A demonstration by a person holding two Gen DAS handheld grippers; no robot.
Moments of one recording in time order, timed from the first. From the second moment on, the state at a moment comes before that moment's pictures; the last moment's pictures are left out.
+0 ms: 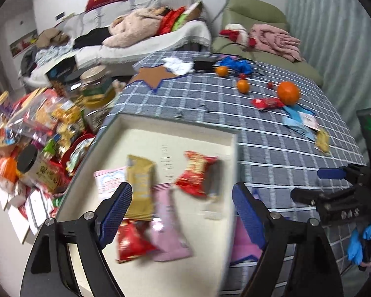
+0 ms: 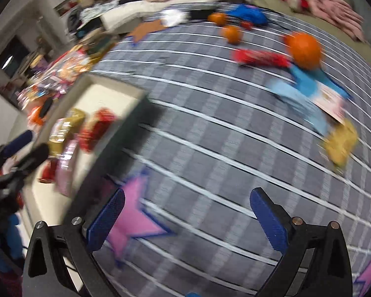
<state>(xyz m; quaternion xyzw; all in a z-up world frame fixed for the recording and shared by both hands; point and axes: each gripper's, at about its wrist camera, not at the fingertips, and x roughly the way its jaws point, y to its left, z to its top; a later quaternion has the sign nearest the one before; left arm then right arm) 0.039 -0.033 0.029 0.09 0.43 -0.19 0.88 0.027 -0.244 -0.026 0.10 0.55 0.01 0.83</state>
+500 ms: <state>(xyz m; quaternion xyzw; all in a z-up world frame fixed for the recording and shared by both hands) 0.031 -0.168 0.045 0.21 0.40 -0.26 0.85 -0.012 -0.386 -0.046 0.19 0.52 -0.14 0.82</state>
